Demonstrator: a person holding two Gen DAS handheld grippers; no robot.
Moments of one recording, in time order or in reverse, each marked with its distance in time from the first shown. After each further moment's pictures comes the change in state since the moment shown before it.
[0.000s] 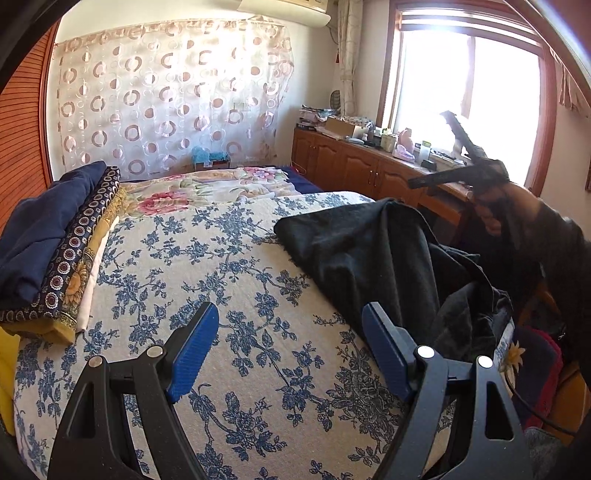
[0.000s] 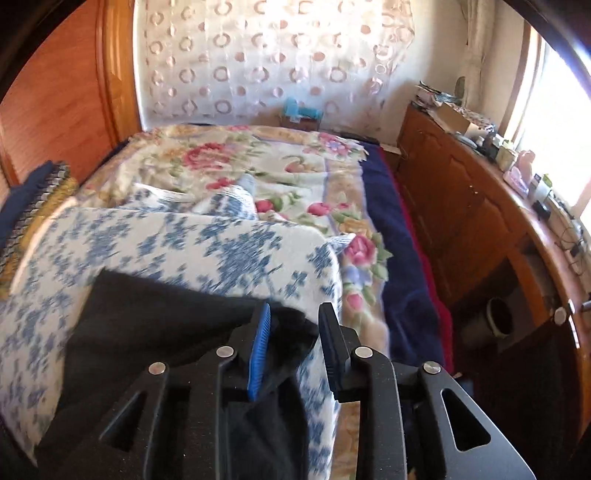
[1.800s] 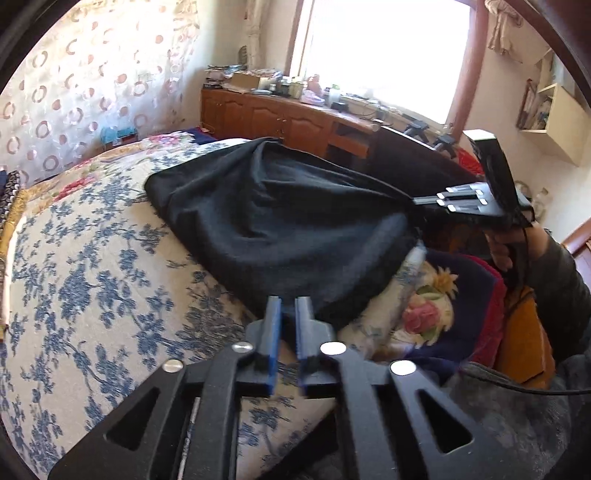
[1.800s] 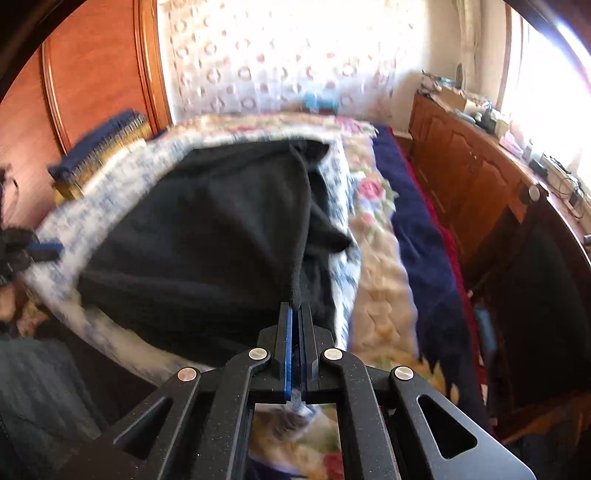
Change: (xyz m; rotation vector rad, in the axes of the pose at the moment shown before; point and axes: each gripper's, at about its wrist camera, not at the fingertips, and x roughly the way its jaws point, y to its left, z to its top) left arm -0.010 -0.092 -0.022 0.166 0.200 -0.273; right arm -0.131 -0.004 -0.214 0.012 0.055 0.054
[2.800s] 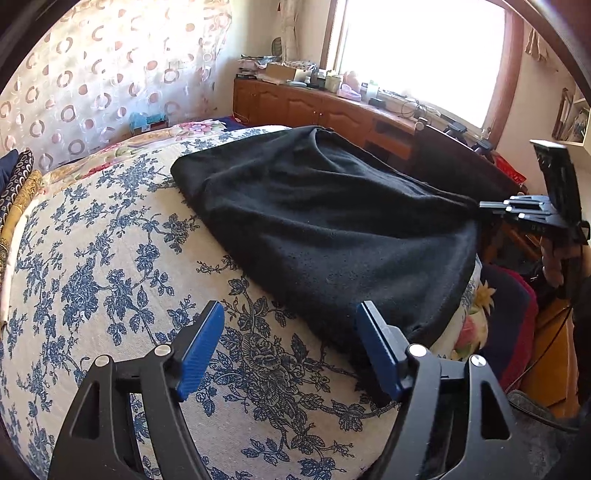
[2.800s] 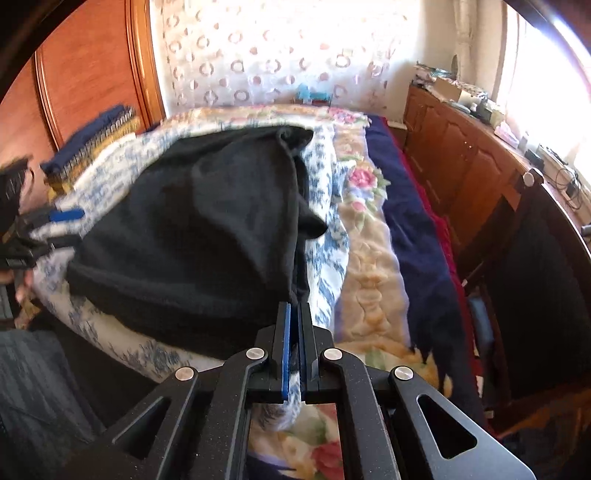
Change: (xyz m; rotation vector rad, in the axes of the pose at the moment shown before) left arm 0.043 0.027 0.006 -0.064 0.025 0.101; right arm -0.013 -0.025 0.006 0.031 -0.046 0.019
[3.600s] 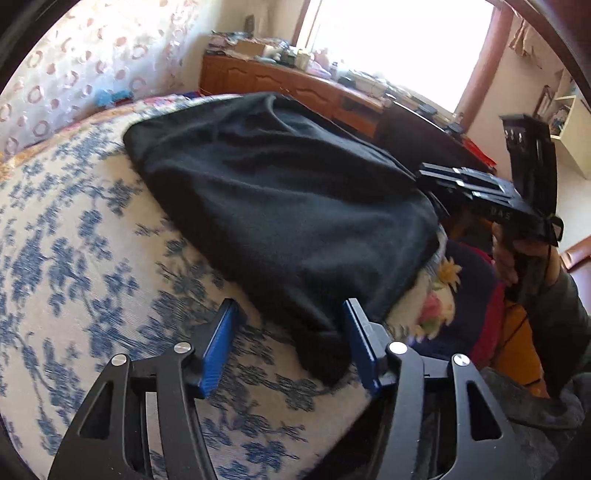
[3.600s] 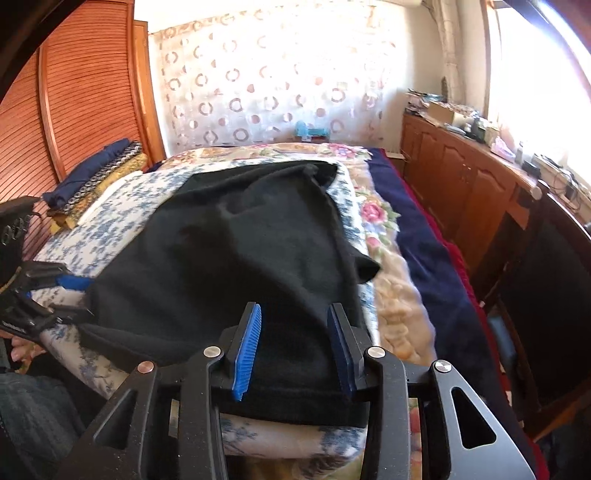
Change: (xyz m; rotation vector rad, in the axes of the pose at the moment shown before) left arm 0.014 -0.020 -0.014 0.006 0.109 -0.171; right arm 0.021 0.041 -0.012 0.023 -0.131 0.016
